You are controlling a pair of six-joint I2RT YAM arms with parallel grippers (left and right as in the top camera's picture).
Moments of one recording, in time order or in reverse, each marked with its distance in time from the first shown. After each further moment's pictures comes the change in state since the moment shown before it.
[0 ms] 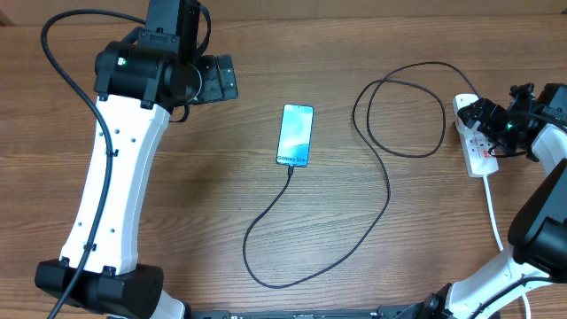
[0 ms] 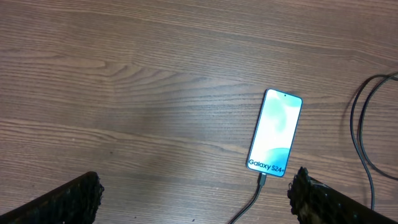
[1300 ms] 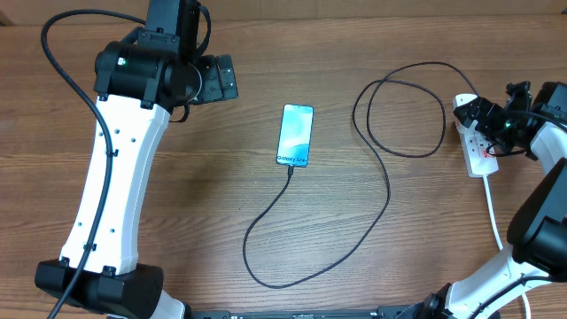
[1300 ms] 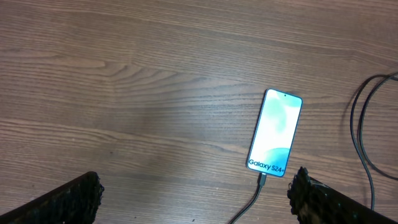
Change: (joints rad) left arm 0.000 0.000 0.000 0.000 0.000 0.000; right arm 0.014 0.005 0.011 -0.034 -0.031 -0.024
